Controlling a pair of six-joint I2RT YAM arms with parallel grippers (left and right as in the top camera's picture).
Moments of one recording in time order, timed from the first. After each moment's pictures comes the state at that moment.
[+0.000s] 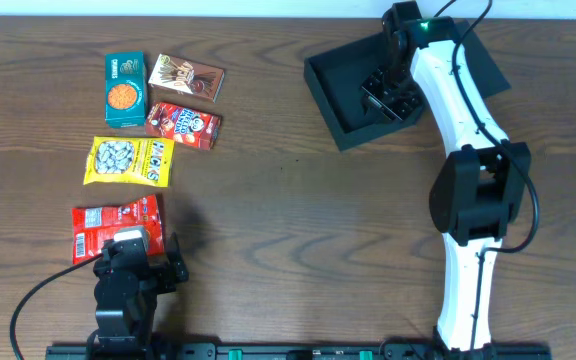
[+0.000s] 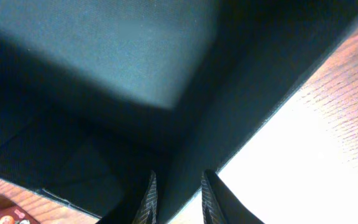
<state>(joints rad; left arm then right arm) -0.02 0.01 0.16 -0.67 -0.08 -0.15 0.17 2.35 2.18 -1.34 -0.16 0.91</state>
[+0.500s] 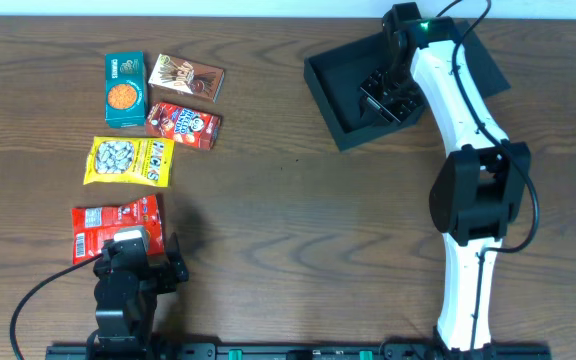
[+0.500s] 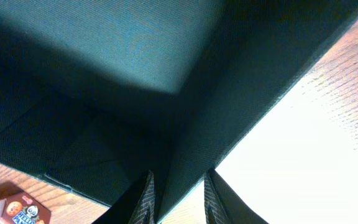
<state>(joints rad) -0.02 0.01 0.16 -0.67 -0.08 -0.15 0.17 2.35 2.18 -1.36 -0.21 0.92</state>
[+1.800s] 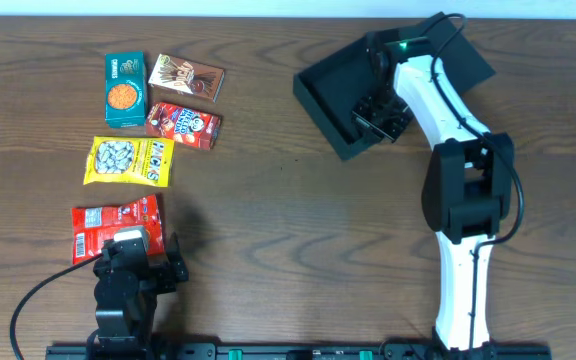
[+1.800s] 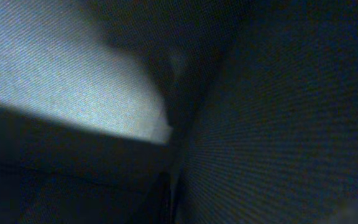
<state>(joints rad) -0.02 0.01 0.16 -0.67 -0.08 -0.15 0.21 2.37 2.03 -1.28 -0.10 0.86</state>
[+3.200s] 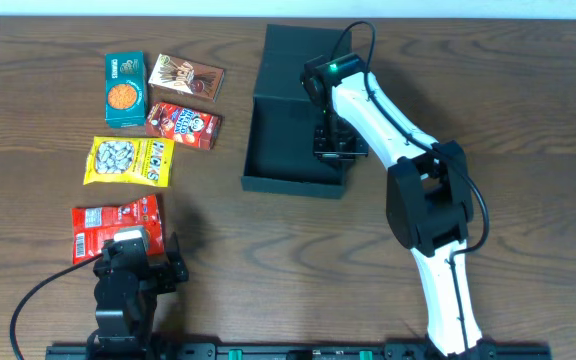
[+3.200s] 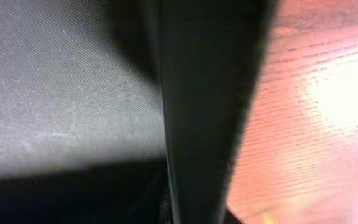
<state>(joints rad) -0.02 0.01 0.16 -0.67 -0.08 -0.15 0.44 2.37 2.03 -1.45 0.06 0.60</state>
